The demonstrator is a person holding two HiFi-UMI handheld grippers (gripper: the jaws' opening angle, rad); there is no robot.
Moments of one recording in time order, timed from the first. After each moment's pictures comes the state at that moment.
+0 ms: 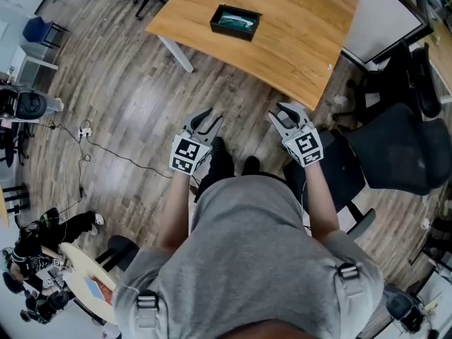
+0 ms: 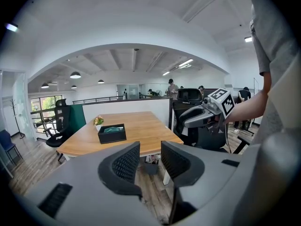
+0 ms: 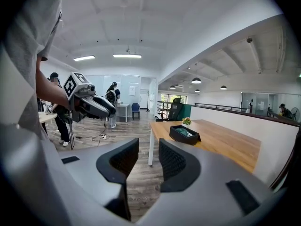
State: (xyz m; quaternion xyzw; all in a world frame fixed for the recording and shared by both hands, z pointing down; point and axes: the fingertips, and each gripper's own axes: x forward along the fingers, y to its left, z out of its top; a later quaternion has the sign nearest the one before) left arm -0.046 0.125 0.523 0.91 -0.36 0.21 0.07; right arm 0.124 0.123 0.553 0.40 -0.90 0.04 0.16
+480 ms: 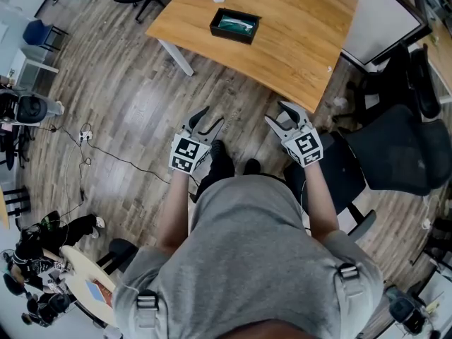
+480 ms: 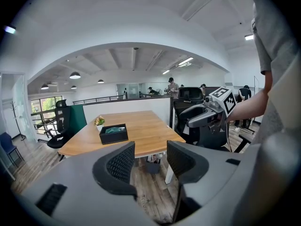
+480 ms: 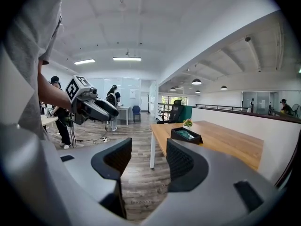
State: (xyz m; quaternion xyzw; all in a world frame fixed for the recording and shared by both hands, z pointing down) left arm -0.052 0.113 0.522 0.91 -0.36 0.22 0.06; right arm 0.118 0.114 0.547 0.39 -0.91 0.04 0.14
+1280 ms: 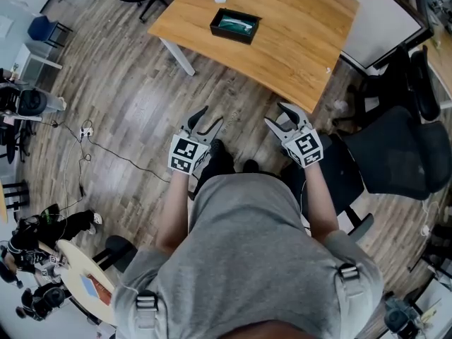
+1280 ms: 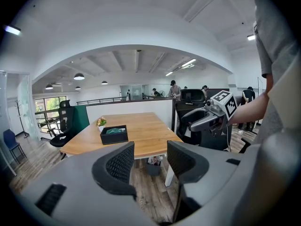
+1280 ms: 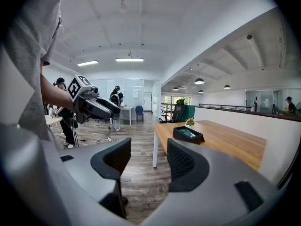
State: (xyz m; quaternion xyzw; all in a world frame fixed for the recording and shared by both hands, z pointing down) left arm -0.039 0.128 0.516 0.90 -0.38 0.21 0.06; right arm 0.132 0.130 0.551 0.37 -0.92 0.04 0.14
